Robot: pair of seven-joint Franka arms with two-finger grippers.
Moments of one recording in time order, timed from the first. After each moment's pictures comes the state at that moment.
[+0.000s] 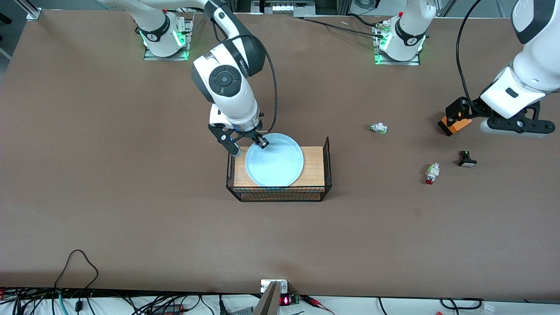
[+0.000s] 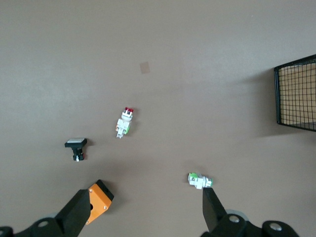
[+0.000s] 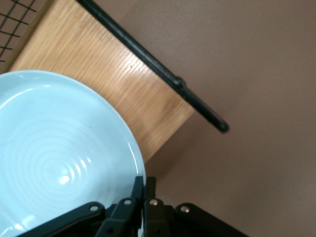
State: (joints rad) left arm -0.04 -0.03 -0.04 -1.78 0.02 1.77 0.00; right arm 0.72 0.48 -0.05 -1.57 0.11 2.11 1.46
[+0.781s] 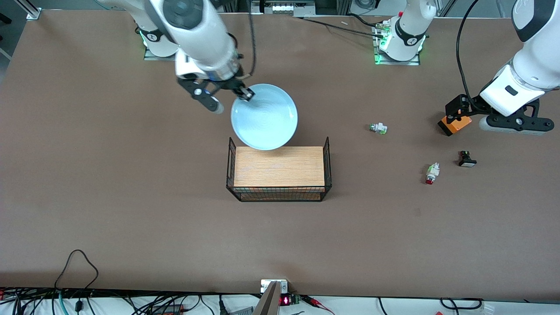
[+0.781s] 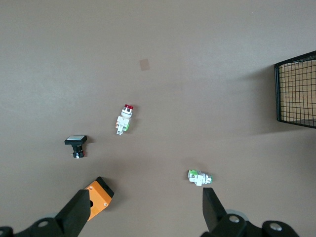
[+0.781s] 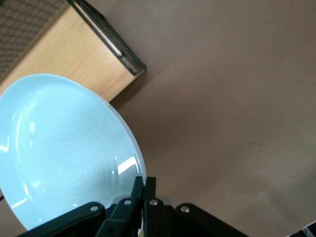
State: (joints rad) left arm -0.04 -0.03 -0.04 -1.78 0.02 1.76 0.00; right arm 0.68 0.24 -0.06 -1.47 0.18 1.68 1.30
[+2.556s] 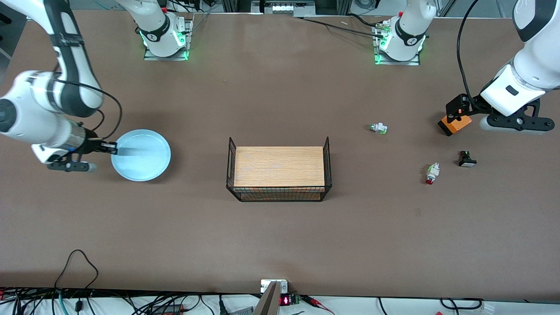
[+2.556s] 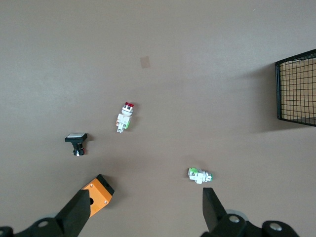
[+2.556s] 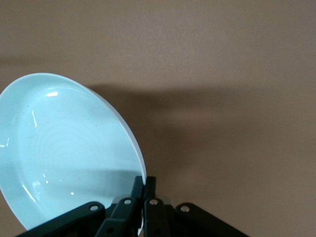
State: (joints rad) left arm -0.04 -0.03 -0.04 -1.78 0.02 1.74 0.00; right arm 0.00 0.27 -0.08 -2.08 0.07 2.25 -0.08
